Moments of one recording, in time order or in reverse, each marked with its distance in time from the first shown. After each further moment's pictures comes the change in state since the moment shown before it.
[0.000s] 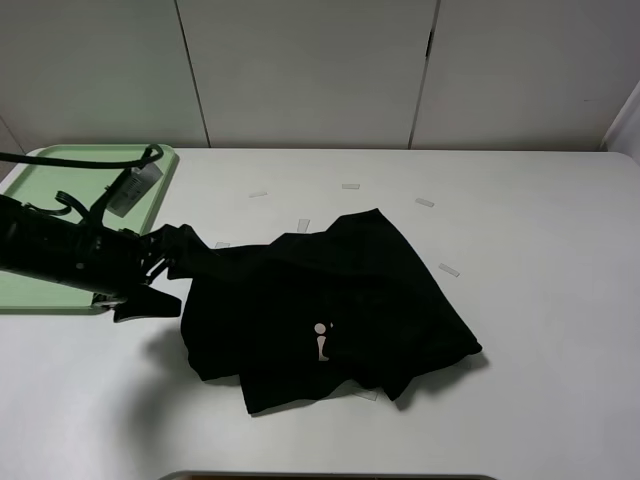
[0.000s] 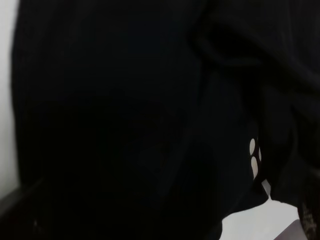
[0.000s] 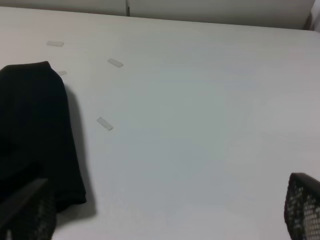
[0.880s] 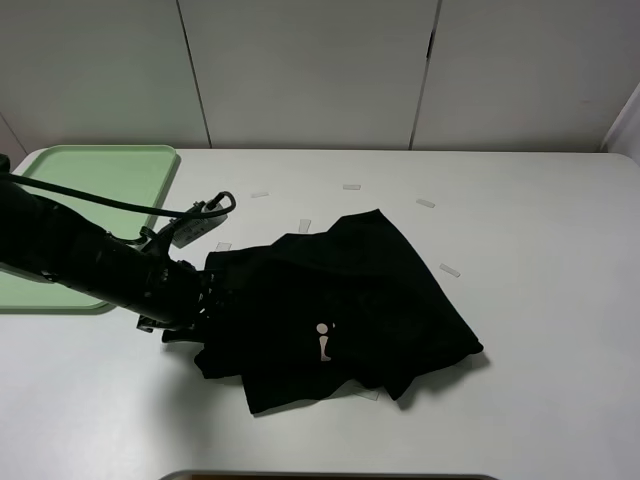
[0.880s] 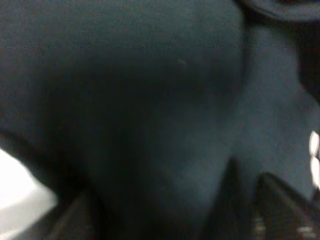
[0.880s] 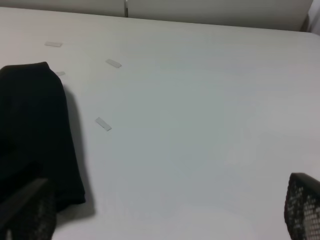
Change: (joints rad) left arm -0.243 0.198 -0.066 -0.165 -0.101 0.070; right arm 0.000 0.000 0.000 -0.008 0.000 0.000
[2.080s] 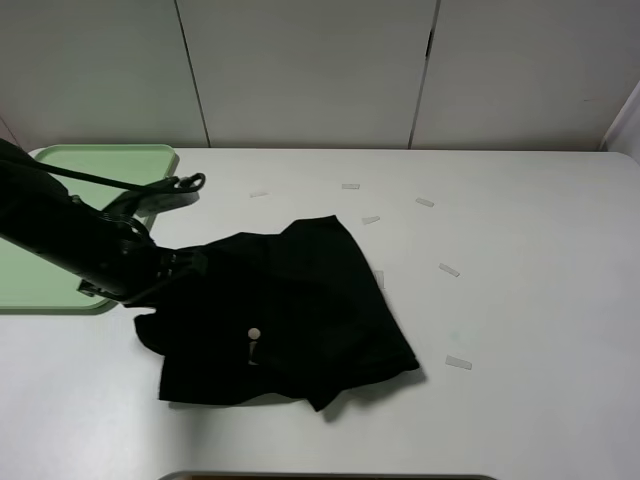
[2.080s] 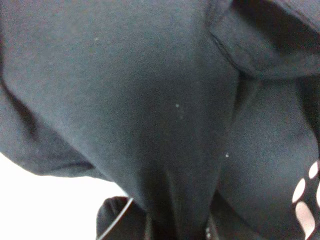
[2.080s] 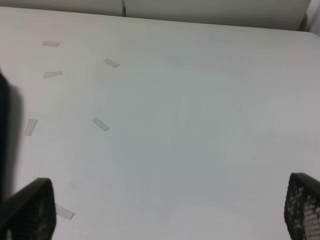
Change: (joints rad) left arm 0.062 -0.227 -0.046 0.801 -0.144 -0.660; right arm 0.000 0.000 -0.002 -0.005 0.000 0.000
